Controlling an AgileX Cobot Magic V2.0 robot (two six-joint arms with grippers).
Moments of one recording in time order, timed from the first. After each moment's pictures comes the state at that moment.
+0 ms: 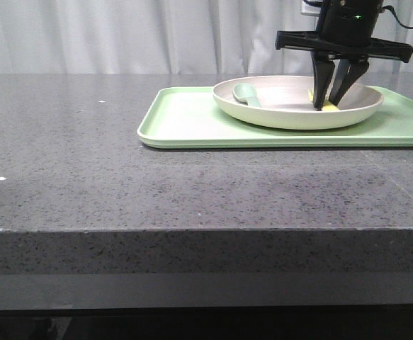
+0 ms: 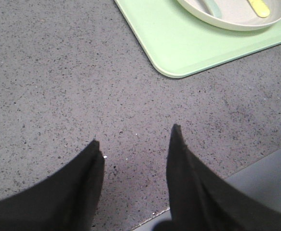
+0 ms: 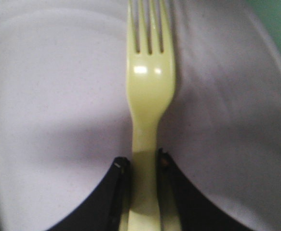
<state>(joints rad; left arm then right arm) -0.17 0.90 -0.87 -0.49 0.82 0.45 0.19 2.15 -2.06 0.06 1.24 0.34</state>
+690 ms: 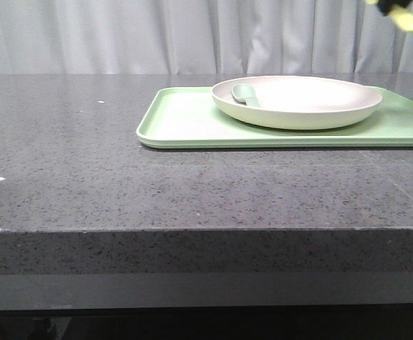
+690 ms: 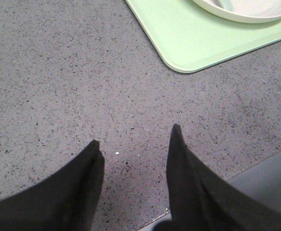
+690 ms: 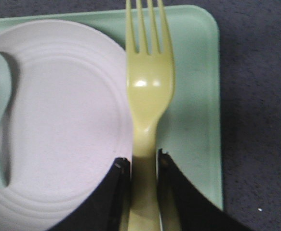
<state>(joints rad) -0.17 0.90 -0.87 -0.44 0.82 0.45 0.04 1.85 -1.96 0.06 1.25 0.16</state>
